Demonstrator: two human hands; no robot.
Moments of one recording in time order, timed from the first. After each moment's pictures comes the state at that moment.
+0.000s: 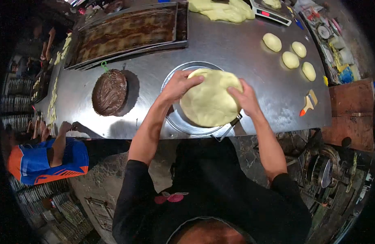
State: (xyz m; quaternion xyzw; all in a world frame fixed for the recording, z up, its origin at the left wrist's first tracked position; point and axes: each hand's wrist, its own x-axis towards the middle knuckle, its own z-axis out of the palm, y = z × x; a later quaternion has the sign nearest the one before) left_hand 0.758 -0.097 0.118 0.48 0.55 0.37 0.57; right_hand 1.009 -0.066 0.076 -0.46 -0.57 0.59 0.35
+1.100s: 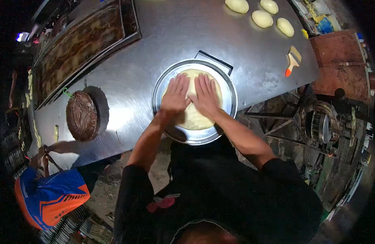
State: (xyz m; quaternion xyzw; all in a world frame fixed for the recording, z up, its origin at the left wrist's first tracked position) left_hand 0.810 -0.138 -0.041 0.86 0.48 0.16 0.03; right_hand 0.983 -0.130 -0.043 -0.56 -0.78 0.22 0.16
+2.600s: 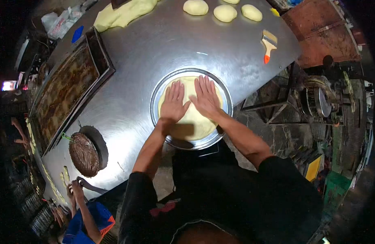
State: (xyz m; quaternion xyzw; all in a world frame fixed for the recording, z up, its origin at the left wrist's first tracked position) left_hand 0.877 -0.082 -0.051 0.90 0.42 0.11 0.08; right_hand 1.052 -0.111 -0.050 -0.66 -0.73 0.10 0.15
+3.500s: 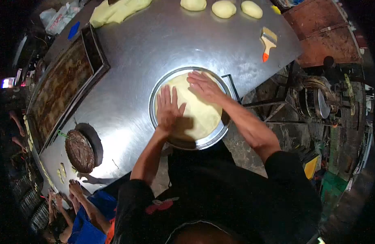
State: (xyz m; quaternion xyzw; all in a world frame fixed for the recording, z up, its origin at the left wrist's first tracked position) left_hand 0.883 -0.119 -0.028 0.86 0.49 0.11 0.07; right_hand 1.094 -0.081 -0.035 -0.54 -0.77 0.29 0.15
